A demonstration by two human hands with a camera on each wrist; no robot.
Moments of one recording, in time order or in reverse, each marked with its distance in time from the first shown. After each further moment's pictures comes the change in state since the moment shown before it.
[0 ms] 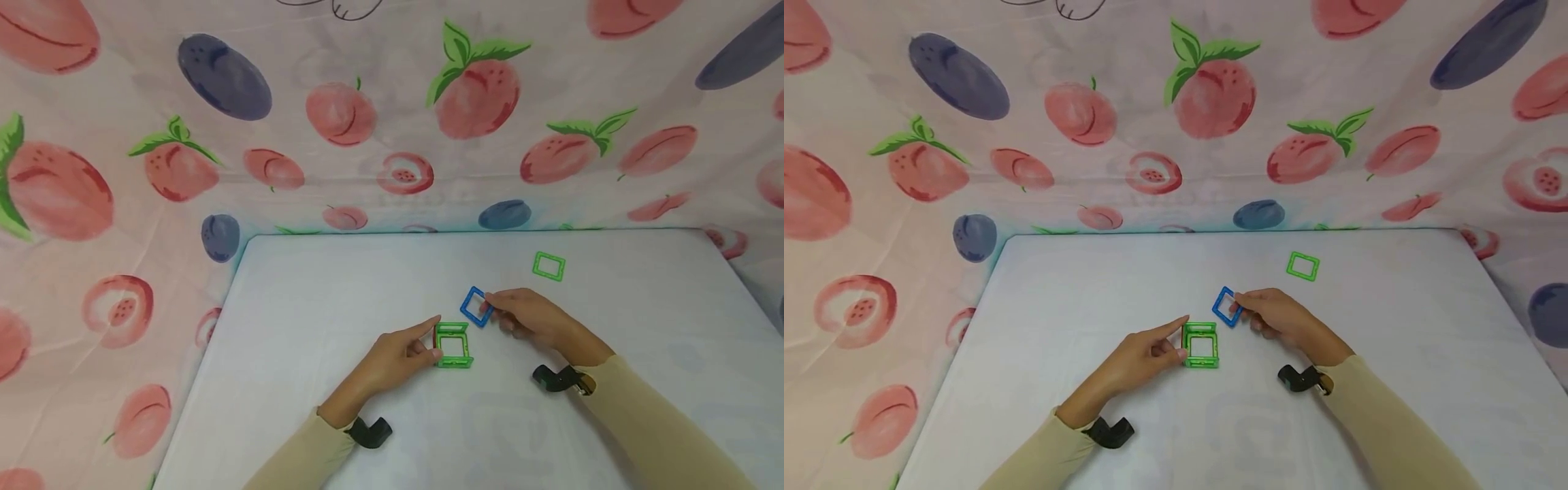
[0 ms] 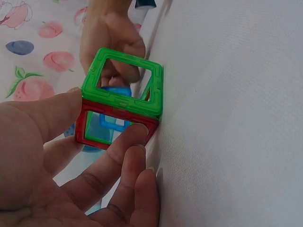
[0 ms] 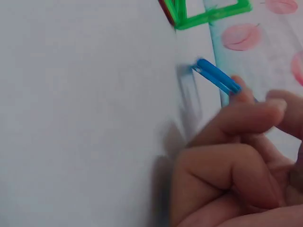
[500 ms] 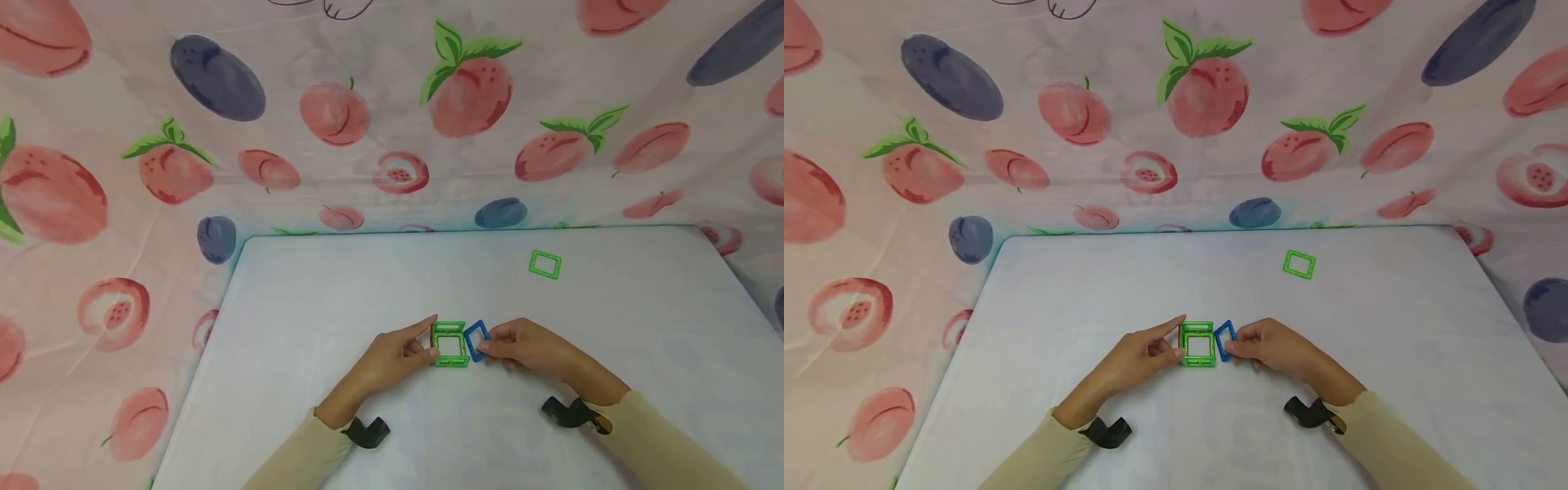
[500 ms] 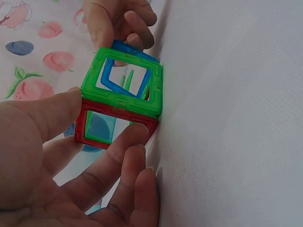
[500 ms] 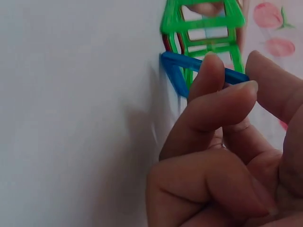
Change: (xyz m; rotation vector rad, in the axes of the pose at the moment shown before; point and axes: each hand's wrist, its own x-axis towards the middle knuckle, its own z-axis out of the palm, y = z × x) left_hand -0.002 0.001 0.000 0.008 0.002 -0.004; right_hand -0.047 0.013 0.029 -0.213 -0.115 -0.106
